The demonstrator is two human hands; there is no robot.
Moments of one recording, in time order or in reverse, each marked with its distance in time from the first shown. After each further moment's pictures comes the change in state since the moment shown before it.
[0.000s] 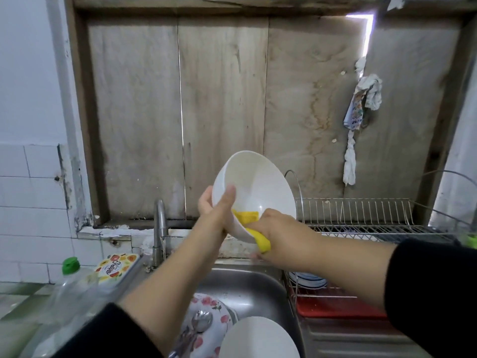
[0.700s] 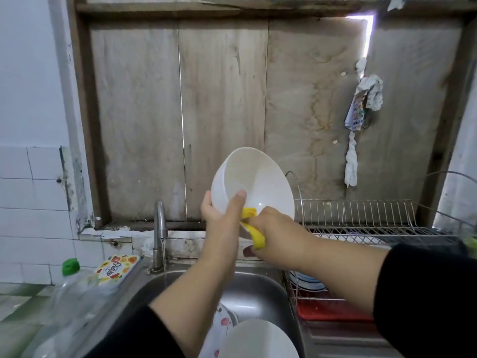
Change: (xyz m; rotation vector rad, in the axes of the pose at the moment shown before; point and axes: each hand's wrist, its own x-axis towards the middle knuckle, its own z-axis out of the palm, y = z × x) left_hand -0.001 -0.010 0.029 -0.054 0.187 0.066; right_hand 0.008 0.003 0.007 0.067 0.092 0.119
